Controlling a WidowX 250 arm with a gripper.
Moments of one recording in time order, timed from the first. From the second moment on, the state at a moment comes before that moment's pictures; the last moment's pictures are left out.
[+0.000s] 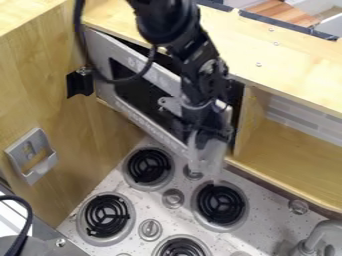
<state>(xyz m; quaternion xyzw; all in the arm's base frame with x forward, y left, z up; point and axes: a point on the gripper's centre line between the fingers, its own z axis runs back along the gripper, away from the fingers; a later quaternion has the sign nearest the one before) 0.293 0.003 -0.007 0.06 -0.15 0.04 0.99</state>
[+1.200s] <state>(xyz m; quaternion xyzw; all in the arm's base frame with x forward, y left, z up) 0.264 0.016 0.000 0.07 -0.14 0.08 0.98</state>
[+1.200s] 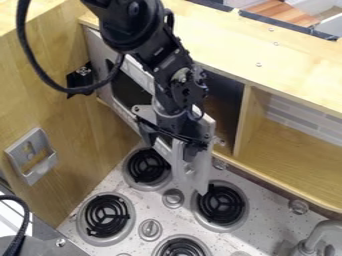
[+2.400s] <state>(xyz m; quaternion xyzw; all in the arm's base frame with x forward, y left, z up) 0.324 -0.031 0.076 0.03 -0.22 0.06 0.97</state>
